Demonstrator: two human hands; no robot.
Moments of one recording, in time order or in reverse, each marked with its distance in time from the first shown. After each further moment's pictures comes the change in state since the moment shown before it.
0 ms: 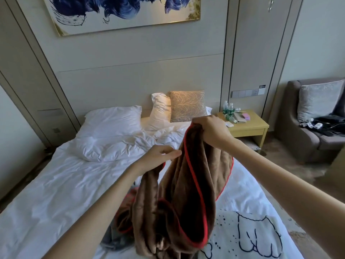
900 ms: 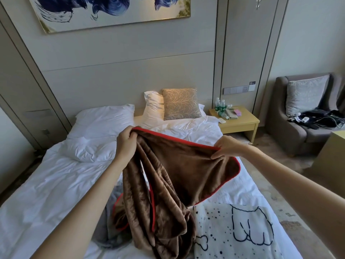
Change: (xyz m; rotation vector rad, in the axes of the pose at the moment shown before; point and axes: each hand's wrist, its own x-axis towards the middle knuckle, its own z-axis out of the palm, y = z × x) left_hand 0.004 -0.019 -0.035 -0.035 0.685 0.049; right_hand -0.062 0.082 0.018 0.190 -0.697 0.413
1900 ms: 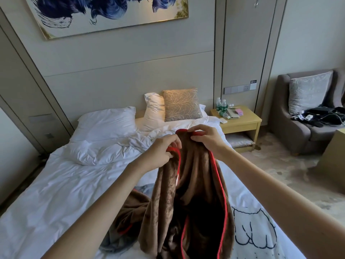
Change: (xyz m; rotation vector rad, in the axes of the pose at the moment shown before) left_hand -0.027 0.050 0.054 0.228 -0.643 0.352; right_hand 0.007 -0.061 0.013 1.052 0.368 -0.157
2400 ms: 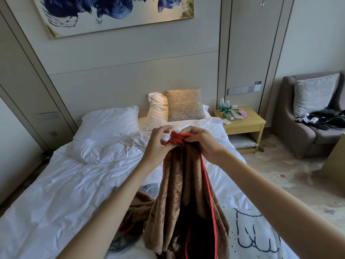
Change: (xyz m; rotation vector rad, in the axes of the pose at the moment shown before) left_hand -0.002 -0.010 0.002 -0.312 0.401 -0.052; right_hand -0.010 -0.019 0.032 0.288 -0.346 0.030
